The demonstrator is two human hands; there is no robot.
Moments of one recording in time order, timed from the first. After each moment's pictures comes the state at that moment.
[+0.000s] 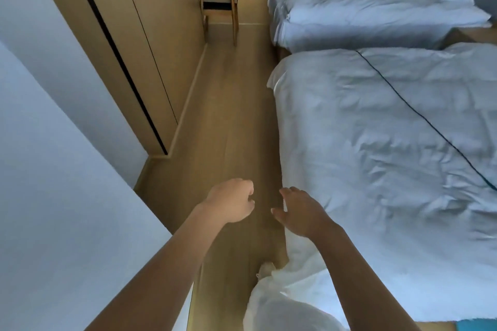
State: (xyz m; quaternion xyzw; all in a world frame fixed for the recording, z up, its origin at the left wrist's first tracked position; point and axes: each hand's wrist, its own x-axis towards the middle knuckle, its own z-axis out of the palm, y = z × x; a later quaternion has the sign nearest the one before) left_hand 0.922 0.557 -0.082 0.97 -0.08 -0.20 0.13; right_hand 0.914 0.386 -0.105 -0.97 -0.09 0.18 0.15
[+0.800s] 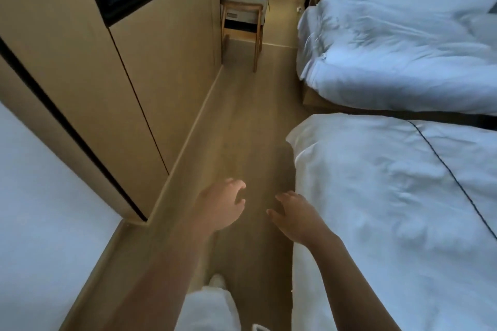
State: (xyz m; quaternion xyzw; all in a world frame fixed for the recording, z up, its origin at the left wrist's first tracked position) left_hand 1.448 0.642 -0.084 0.96 0.01 -0.10 0.24; right_hand 1.467 0.462 -0.091 -0.96 -0.13 0.19 0.16
